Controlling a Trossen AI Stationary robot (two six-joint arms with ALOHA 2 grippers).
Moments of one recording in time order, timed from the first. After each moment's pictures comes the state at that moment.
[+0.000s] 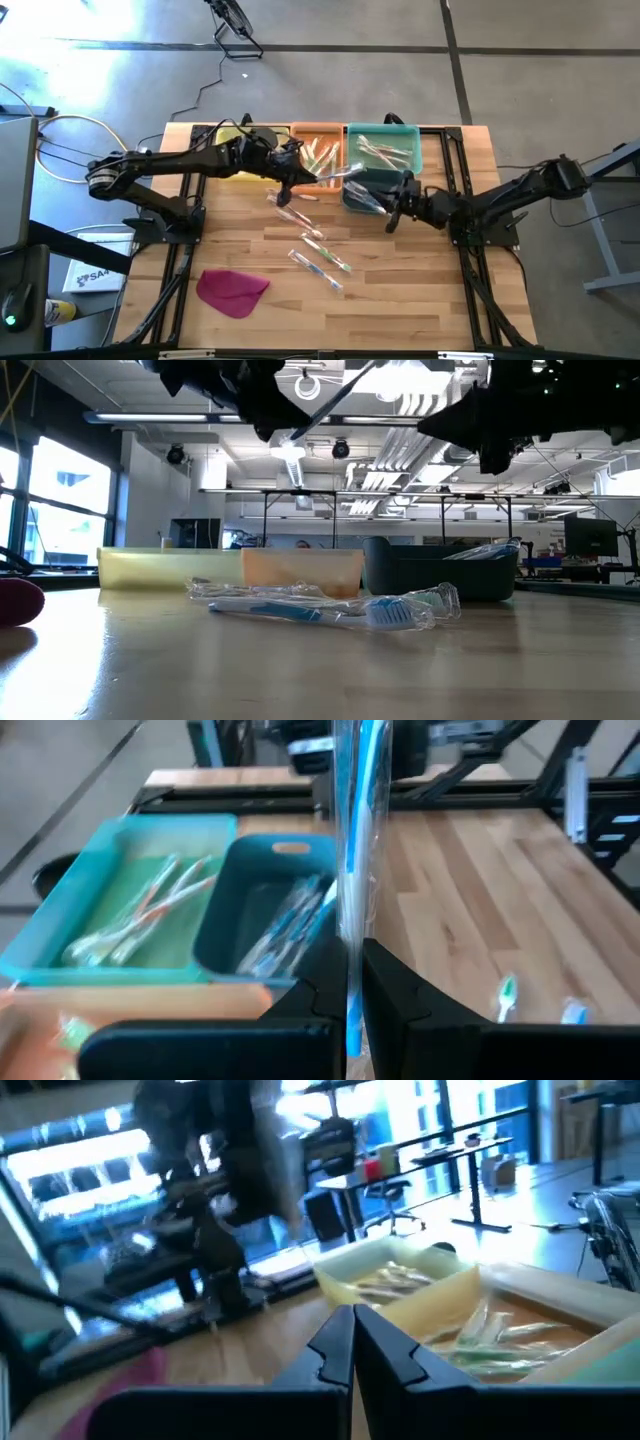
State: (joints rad) left arm 0.29 1.31 1.01 -0.08 0.30 0.15; right arm 0.16 1.10 0.27 0.89 0.52 0.25
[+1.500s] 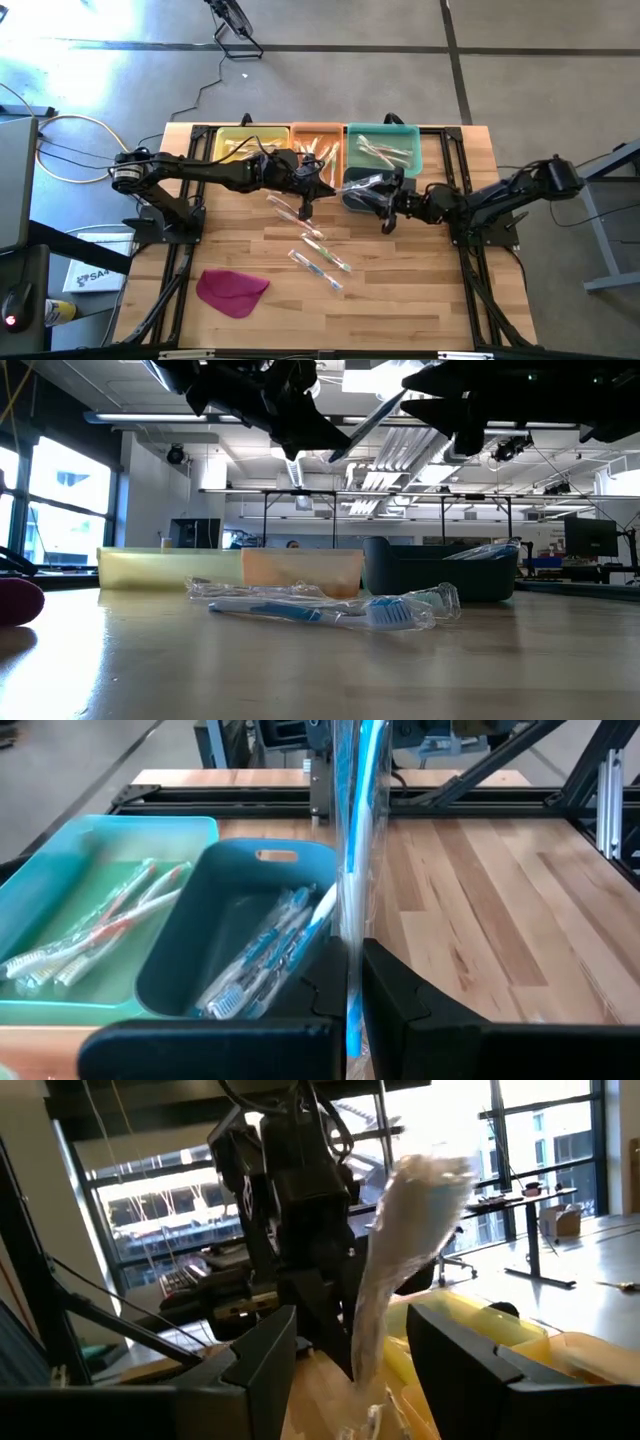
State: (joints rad) left arm 0.16 1.51 1.01 0.17 0.16 0.07; right arm 0.10 1.21 0.32 1.10 0.34 0.16
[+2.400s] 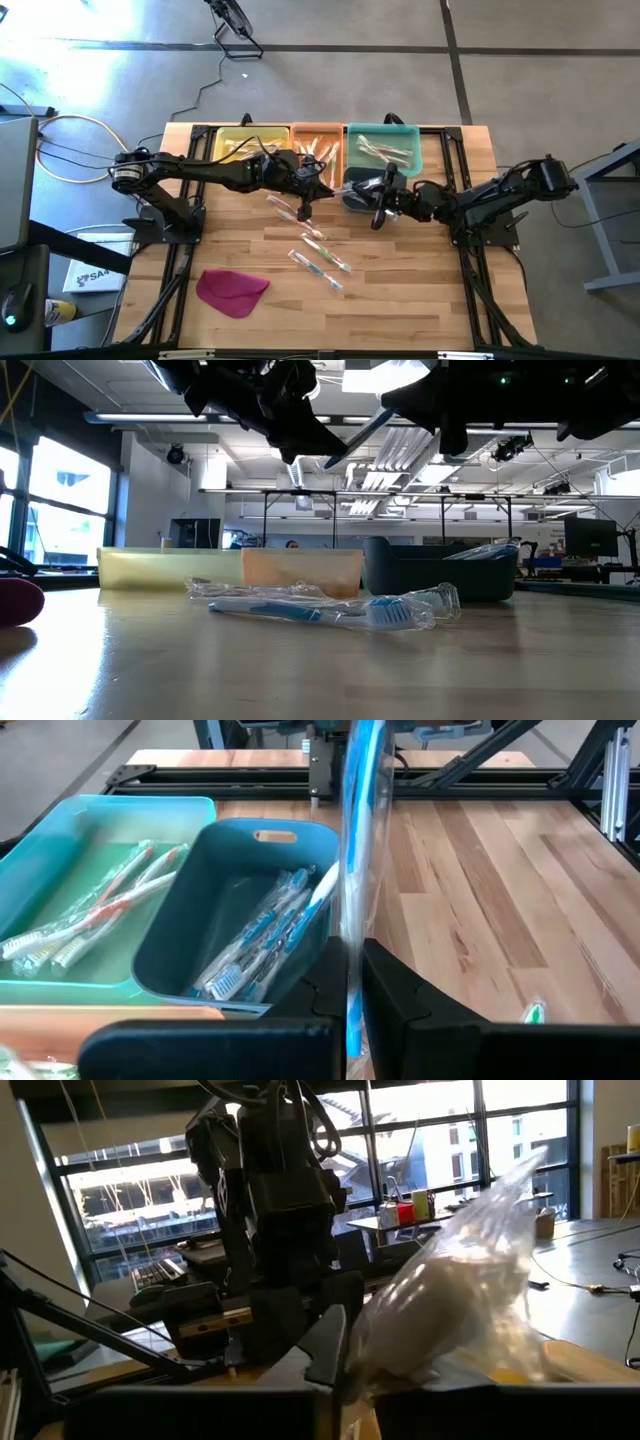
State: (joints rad) left arm 0.16 1.51 1.01 0.13 0.16 0.07; right arm 0.07 1.31 0.41 1.10 0.35 0.13
